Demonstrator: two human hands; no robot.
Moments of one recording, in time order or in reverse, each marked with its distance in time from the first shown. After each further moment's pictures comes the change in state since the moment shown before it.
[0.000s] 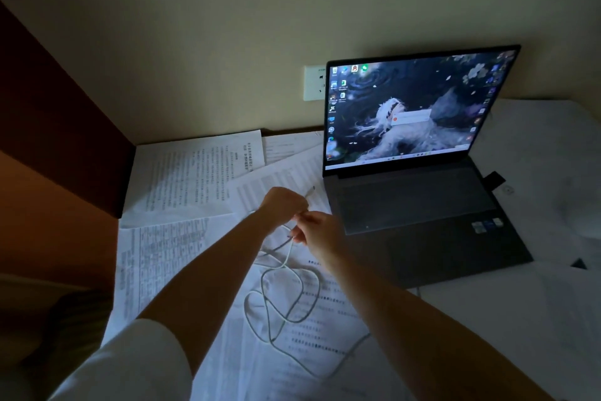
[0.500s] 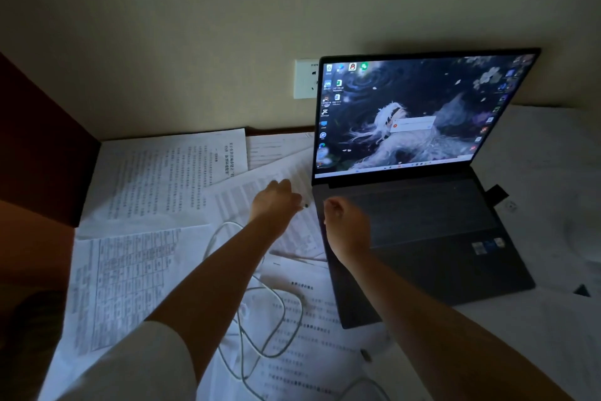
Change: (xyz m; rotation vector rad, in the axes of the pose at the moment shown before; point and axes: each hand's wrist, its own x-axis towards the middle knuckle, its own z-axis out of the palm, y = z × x) left_hand 0.052 -0.009 0.028 0.910 0.215 0.456; right_hand 0.055 -0.002 -0.059 -0.584 0.259 -0.302
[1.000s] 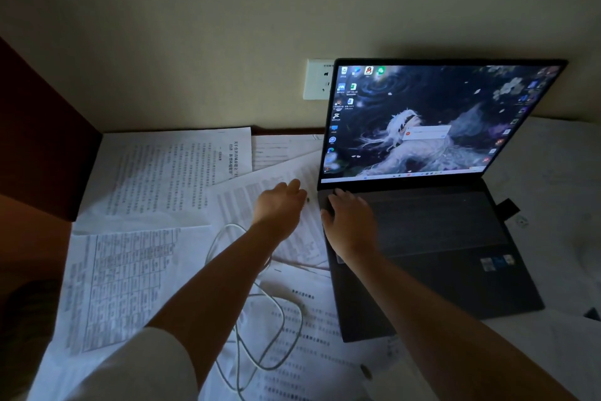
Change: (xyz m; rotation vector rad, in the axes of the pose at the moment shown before) left_hand 0.005 0.002 0.006 0.095 0.095 0.034; right_hand 0.030 0.006 0.003 -0.645 -0.042 -0.401
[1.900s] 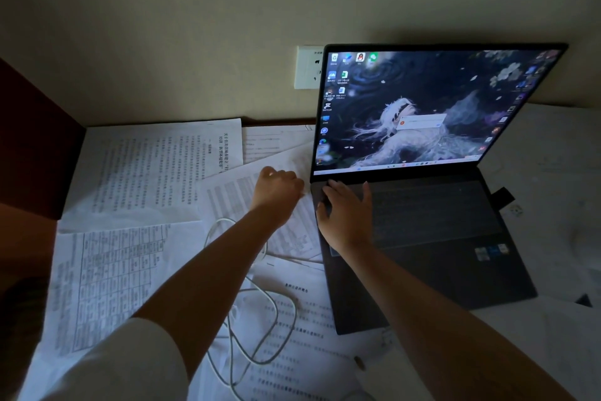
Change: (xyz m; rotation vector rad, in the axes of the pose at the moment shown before) left_hand 0.021 0.000 0.004 0.042 -0.001 0.017; right_hand -0.002 0.008 0.017 0.036 0.176 0.021
